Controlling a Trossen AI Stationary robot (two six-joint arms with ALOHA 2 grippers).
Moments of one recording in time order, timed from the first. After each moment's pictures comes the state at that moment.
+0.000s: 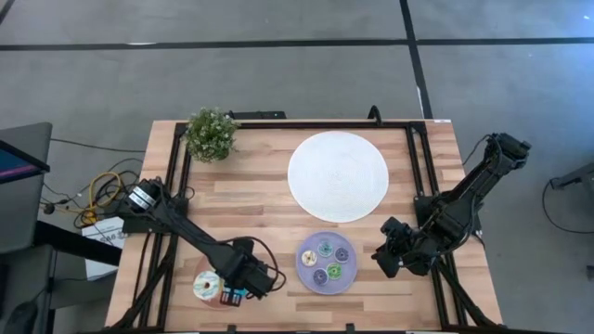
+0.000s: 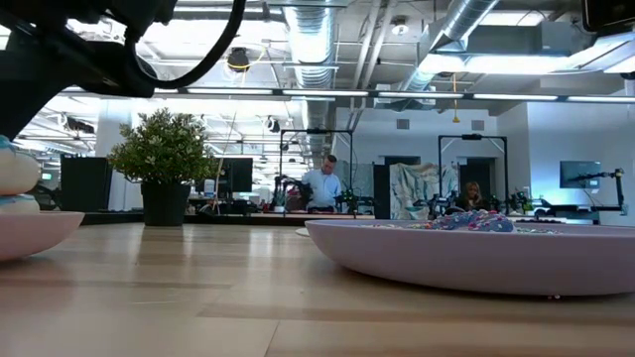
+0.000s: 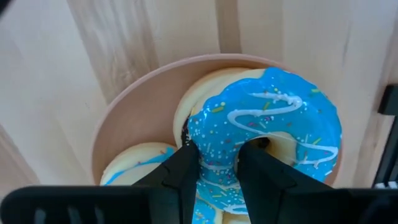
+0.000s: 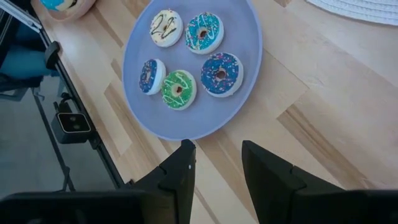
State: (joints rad) left arm -0.59 1.89 1.41 -1.12 0.10 -0.44; right arm 0.82 1.15 0.76 -0.65 0.37 1.49
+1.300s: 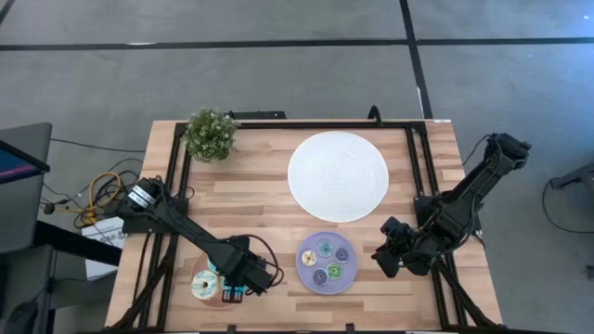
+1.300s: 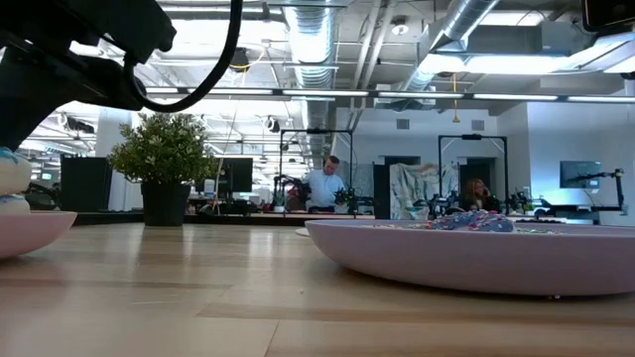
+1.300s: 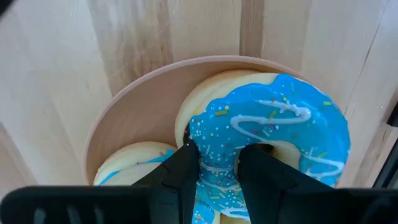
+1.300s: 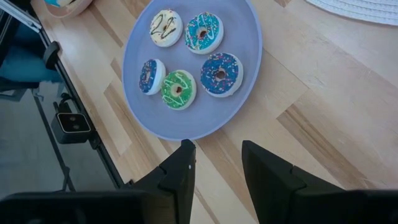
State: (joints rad) left arm -0.58 1.88 1.36 -1.12 0.12 -0.53; right arm 0.82 1.15 0.76 -0.65 0.37 1.49
